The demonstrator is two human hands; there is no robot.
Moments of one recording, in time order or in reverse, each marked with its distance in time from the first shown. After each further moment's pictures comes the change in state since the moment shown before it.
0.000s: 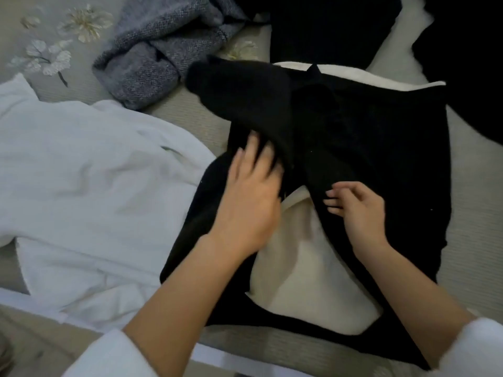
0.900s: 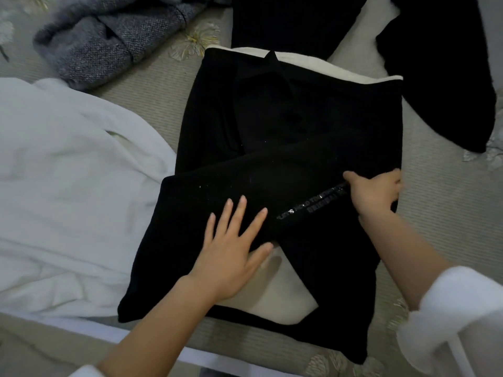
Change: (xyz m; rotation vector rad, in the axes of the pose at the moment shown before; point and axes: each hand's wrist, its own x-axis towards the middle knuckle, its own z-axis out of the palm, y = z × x) left_hand -0.059 0.060 0.077 -0.103 -0.544 -0.230; right_hand 0.081 -0.002 -0.093 -0.422 0.341 0.201
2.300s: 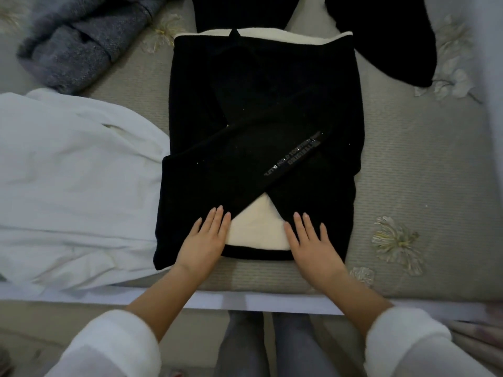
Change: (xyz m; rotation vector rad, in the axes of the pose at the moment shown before) left_hand -0.074 -0.042 0.028 0.593 -0.197 0.143; right_hand -0.175 0.164 -0.021 -1.202 -0.592 -0.887
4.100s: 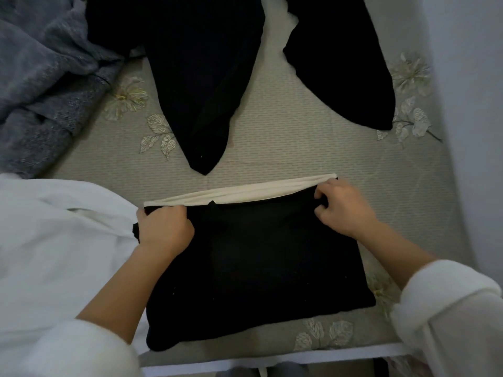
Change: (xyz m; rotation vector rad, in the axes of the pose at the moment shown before) left_hand 0.118 -0.072 -0.161 -0.224 0.105 -0.412; right_hand 0.074 0.179 -0.156 0.426 0.304 0.257
